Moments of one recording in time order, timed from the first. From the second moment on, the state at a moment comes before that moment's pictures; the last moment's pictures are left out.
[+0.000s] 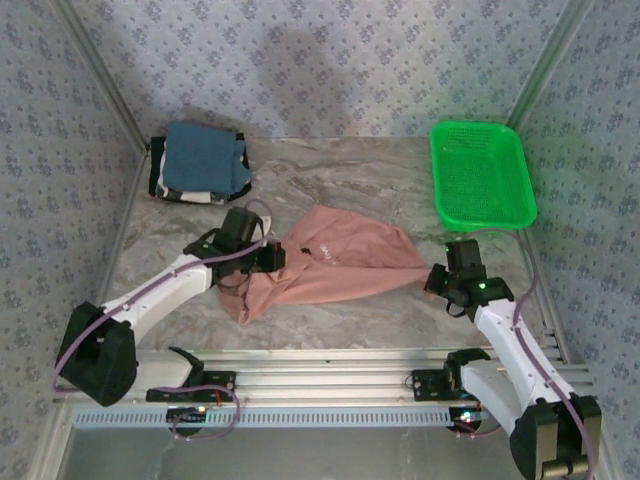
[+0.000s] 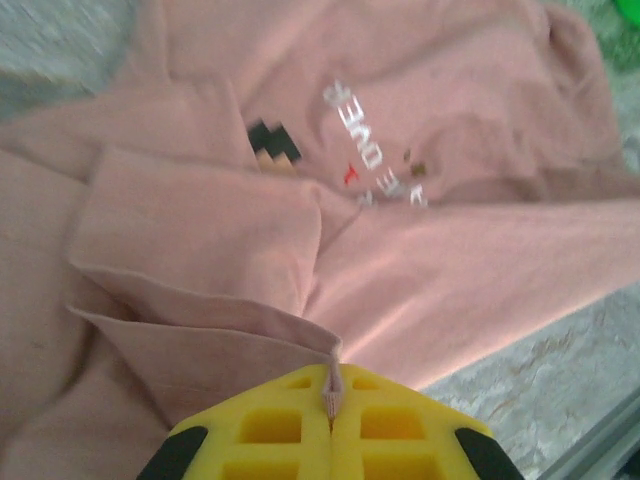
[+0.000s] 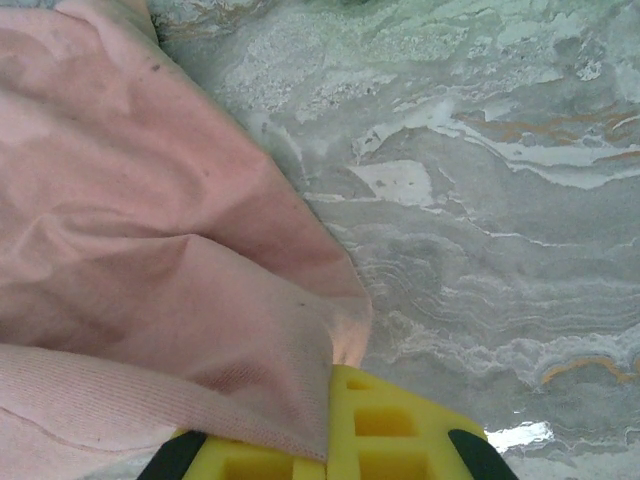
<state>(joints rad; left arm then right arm) -0.56 1.28 0.80 -0.40 0.28 -0.48 0.15 0.87 0.56 -0.69 0.07 0.48</state>
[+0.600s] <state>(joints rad) -0.62 0.96 0.62 -0.30 0.38 -0.53 0.15 0.89 0.56 -0.69 0.07 0.48</state>
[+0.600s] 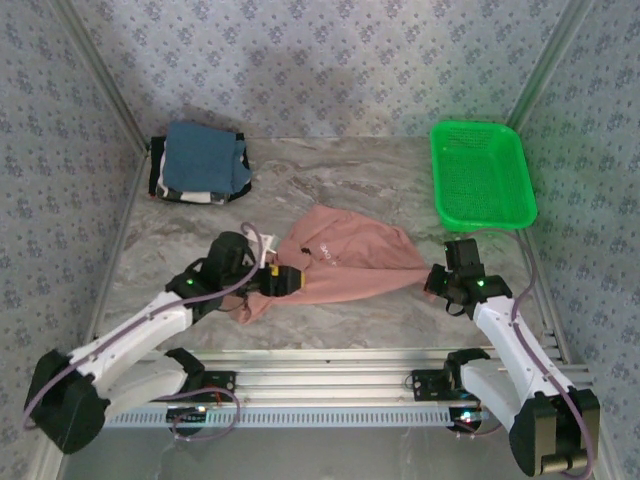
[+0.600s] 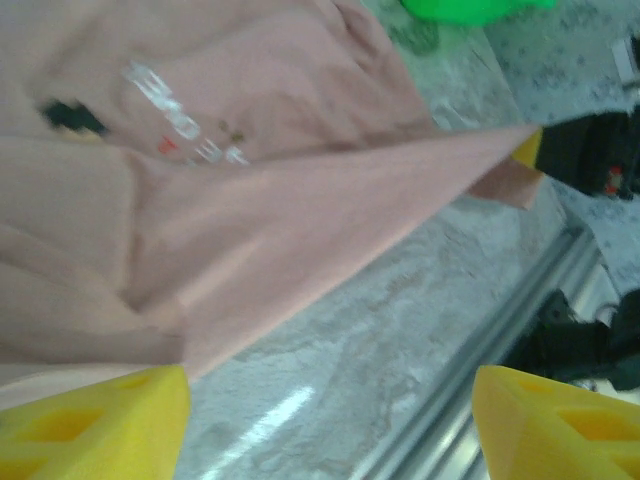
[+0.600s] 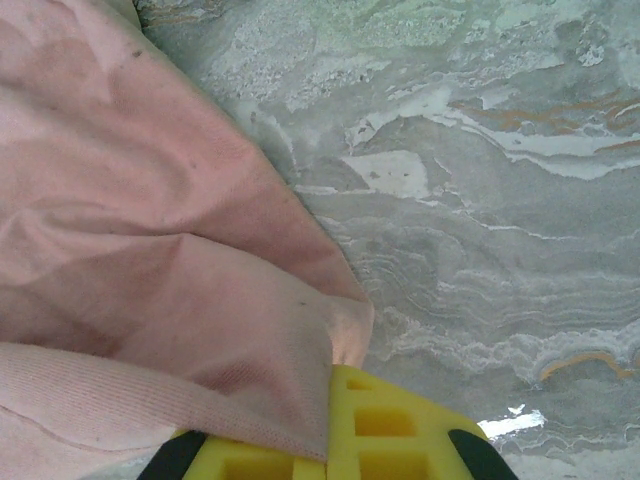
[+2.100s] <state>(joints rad) -0.99 1.81 1.23 -0.95 -0.25 0.46 0.14 0.92 0.56 -0.60 0.00 0.48</state>
